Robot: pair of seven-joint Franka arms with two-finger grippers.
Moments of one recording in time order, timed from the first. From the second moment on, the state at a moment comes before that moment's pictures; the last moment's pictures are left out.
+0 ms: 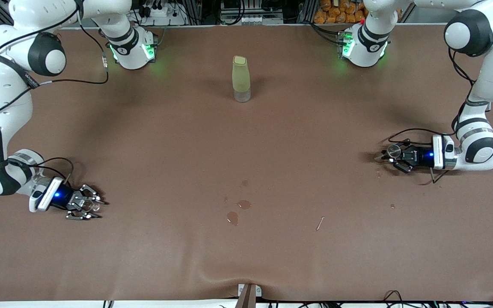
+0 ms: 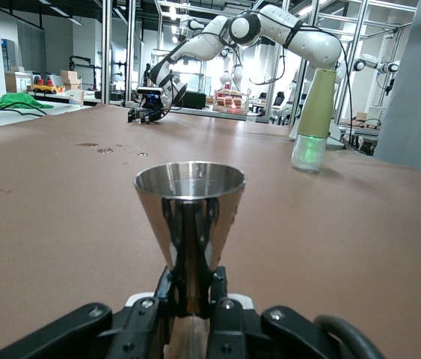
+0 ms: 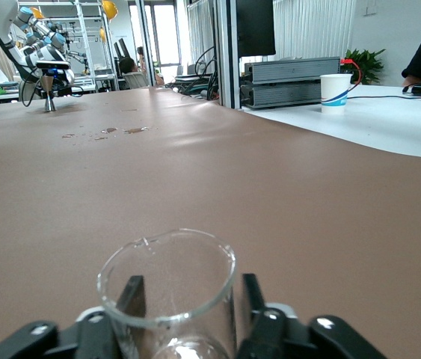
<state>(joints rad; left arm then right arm) 0.39 0.91 0.10 -1.70 -1.02 1.39 2.61 -0.36 1.12 -0.08 -1.35 1.42 1.70 -2.42</state>
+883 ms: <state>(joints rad) 0.42 0.89 0.13 -1.67 -0.95 1.39 2.54 -0.38 1.03 -0.08 -1.32 1.37 1.64 -1.91</state>
